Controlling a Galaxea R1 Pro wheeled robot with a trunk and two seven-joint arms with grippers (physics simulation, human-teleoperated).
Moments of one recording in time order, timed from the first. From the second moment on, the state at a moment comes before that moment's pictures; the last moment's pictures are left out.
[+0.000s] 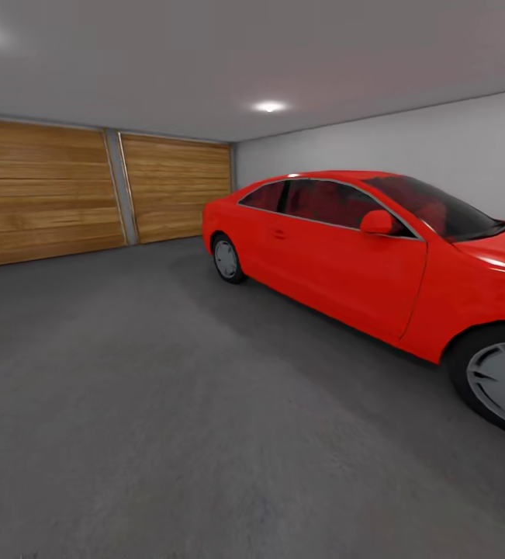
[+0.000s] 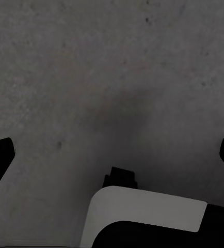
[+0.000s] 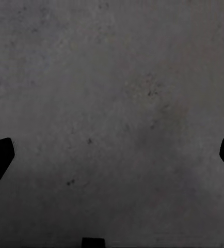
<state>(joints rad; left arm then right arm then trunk) 0.05 0.03 0.15 -0.52 0.08 -0.01 0.03 -0.23 -0.03 0.01 -0.34 0.10 -0.03 0.00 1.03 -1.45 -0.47</state>
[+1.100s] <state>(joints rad) 0.05 0.03 0.15 -0.52 0.08 -0.01 0.03 -0.23 -0.03 0.01 -0.34 0.10 -0.03 0.00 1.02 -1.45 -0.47</state>
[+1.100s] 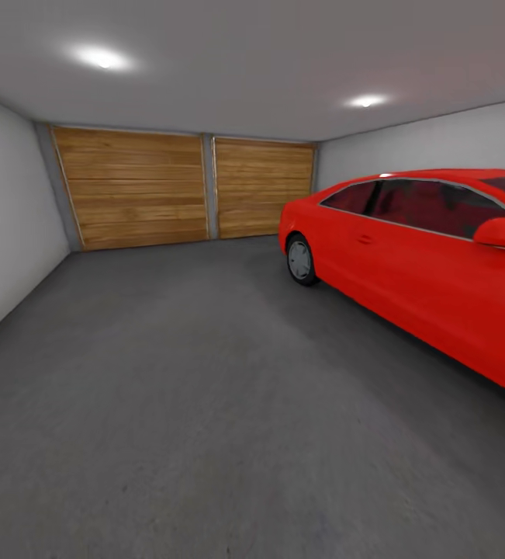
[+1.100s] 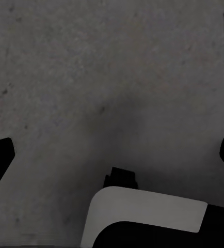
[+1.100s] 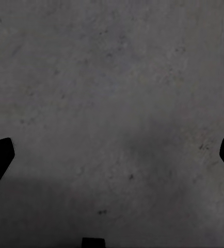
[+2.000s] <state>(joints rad) 0.05 0.03 0.15 -0.52 0.08 -0.01 0.03 -0.23 -0.03 0.01 -0.34 0.10 -0.03 0.00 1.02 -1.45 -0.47</state>
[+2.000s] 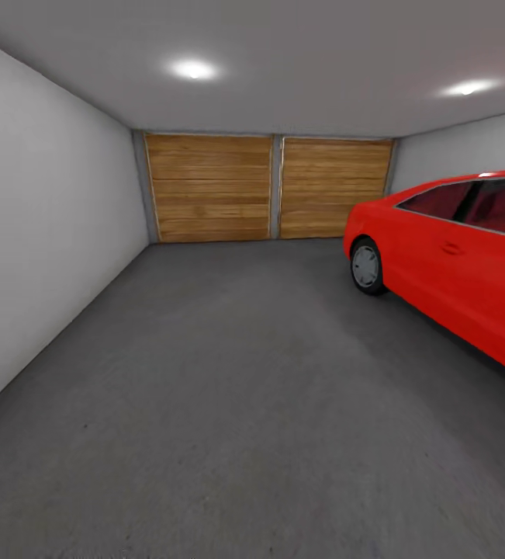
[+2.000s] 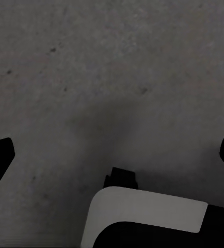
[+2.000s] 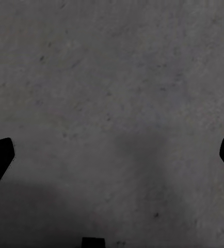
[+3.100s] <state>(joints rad) 0.05 0.03 0.15 -0.52 0.08 -0.01 0.03 -0.23 -0.03 0.01 -0.34 0.10 -0.03 0.00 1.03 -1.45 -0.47</state>
